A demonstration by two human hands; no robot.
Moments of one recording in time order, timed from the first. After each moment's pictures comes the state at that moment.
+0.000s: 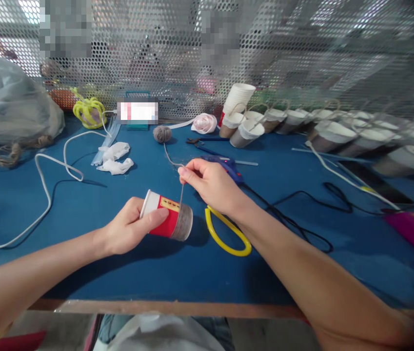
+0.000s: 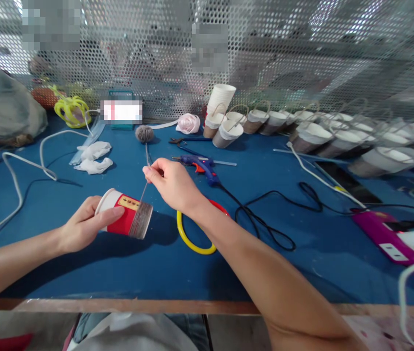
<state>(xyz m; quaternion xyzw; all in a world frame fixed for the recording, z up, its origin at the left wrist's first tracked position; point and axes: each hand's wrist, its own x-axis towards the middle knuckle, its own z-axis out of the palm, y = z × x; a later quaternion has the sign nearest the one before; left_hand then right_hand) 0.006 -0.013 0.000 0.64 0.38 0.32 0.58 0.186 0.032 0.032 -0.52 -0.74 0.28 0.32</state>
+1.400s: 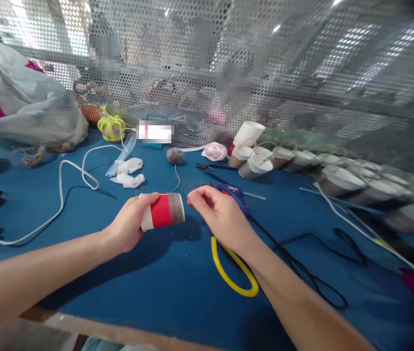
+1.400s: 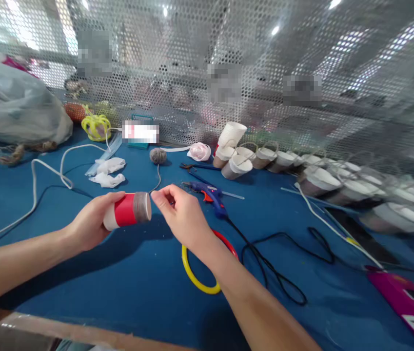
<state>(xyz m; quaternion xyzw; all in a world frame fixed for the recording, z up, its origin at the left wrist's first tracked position) 0.016 0.009 0.008 0.30 0.44 0.50 0.69 0.185 0.028 0.026 -0.52 -0.76 0.24 0.29</state>
